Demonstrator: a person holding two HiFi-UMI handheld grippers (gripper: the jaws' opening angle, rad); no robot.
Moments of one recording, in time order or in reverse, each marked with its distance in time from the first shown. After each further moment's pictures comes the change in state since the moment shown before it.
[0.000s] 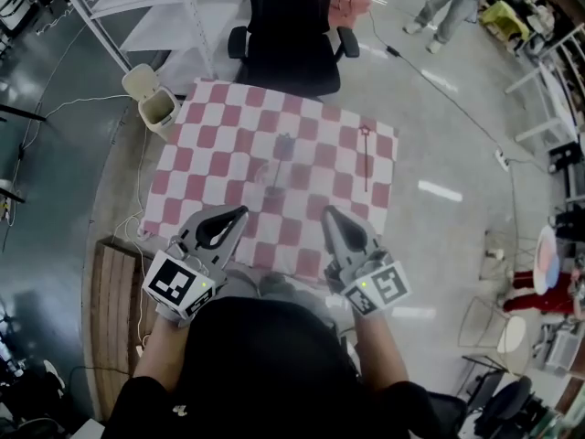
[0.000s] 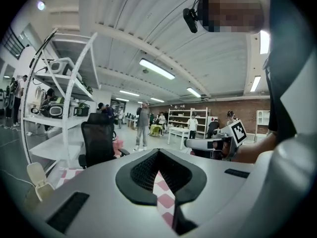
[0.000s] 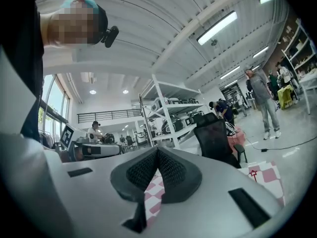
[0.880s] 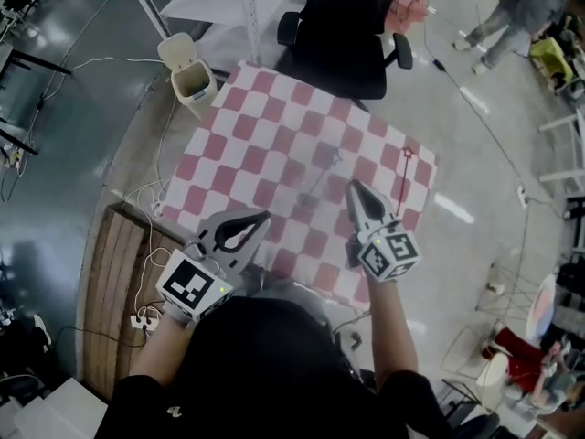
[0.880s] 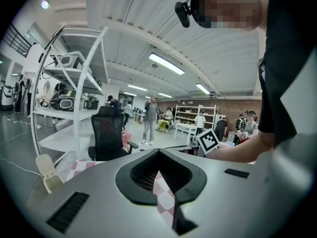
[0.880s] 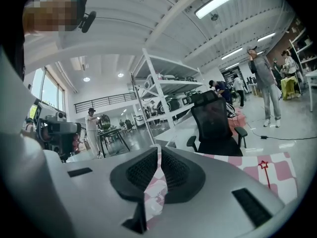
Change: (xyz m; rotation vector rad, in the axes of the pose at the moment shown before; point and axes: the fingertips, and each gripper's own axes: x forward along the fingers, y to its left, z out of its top) left arm -0.006 0.057 -0.020 -0.081 0.090 0.084; right arm 0.120 -0.079 -0.077 0.043 0.232 -0.002
